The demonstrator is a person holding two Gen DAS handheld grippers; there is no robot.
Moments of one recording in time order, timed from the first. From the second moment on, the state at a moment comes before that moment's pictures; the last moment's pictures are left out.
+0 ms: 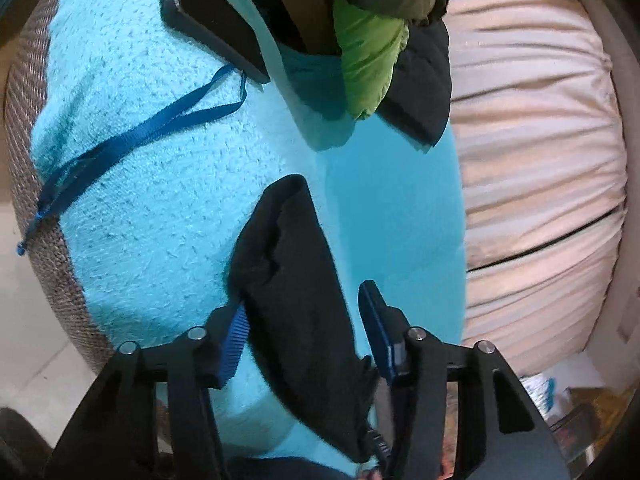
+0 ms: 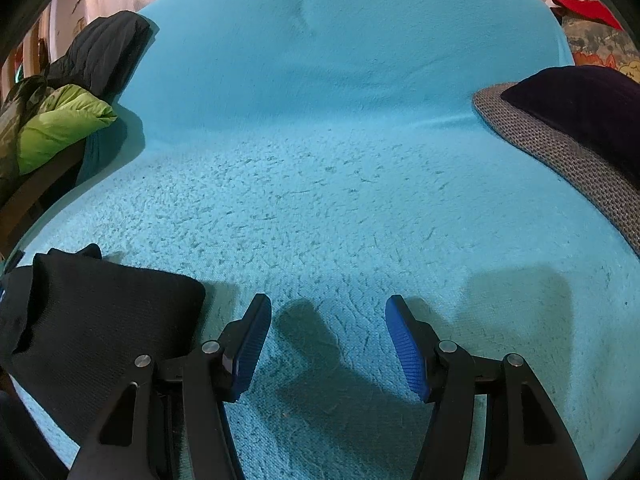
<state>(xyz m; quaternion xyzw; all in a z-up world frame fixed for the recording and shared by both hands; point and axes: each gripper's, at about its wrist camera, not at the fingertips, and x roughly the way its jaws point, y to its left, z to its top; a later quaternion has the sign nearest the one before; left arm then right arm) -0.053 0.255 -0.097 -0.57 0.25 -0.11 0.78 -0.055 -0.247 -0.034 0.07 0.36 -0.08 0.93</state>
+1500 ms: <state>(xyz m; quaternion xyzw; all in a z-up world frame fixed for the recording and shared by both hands) -0.041 -0.108 0.021 -0.03 0.34 -0.26 0.90 -0.058 -0.261 -0.037 0.12 0.36 -0.08 0.92</state>
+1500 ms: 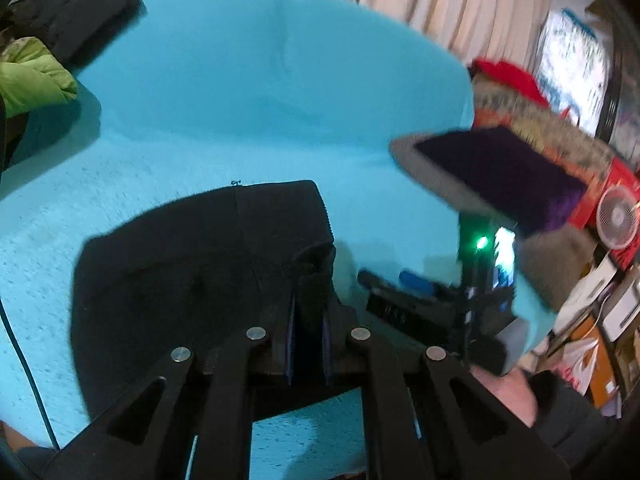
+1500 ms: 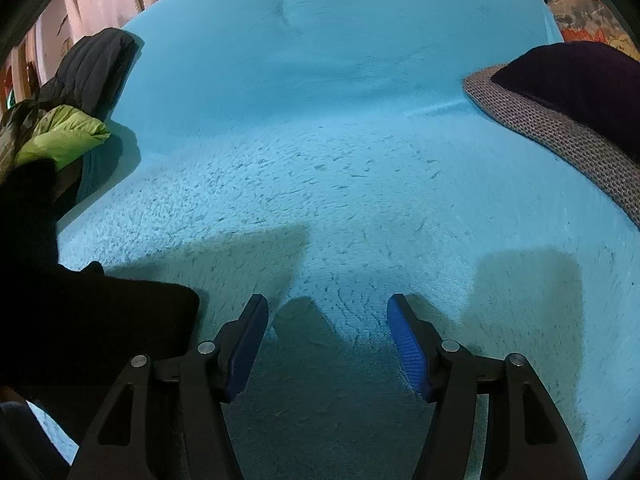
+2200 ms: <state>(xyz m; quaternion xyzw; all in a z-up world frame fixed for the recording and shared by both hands) -0.045 -0.143 -0.010 -0.02 0.37 -0.32 0.87 -0.057 -0.260 -0.037 0.12 0.36 -0.09 0.92</state>
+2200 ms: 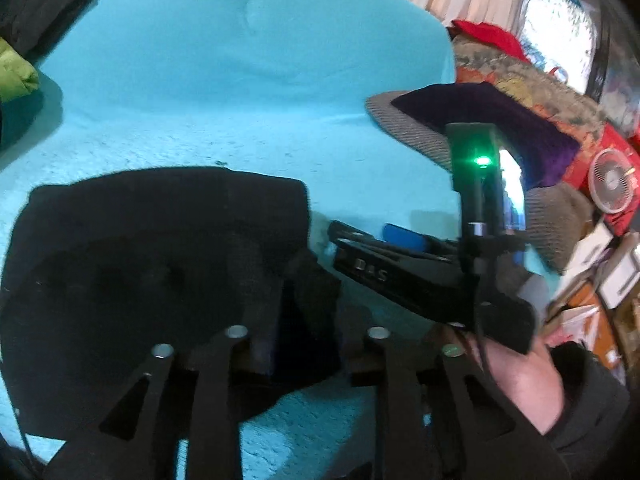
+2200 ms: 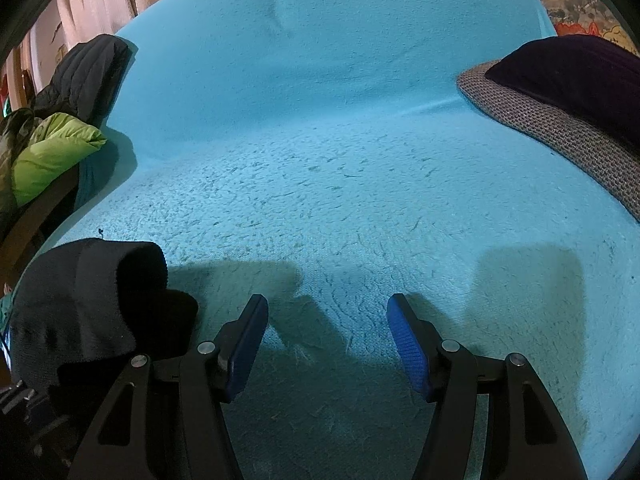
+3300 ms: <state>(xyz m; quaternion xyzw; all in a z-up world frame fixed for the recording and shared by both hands) -0.061 -0.018 -0.024 -0.16 0.40 -0.14 0.89 -0.119 -0.178 -0.020 0.01 0.31 0.15 0.94</state>
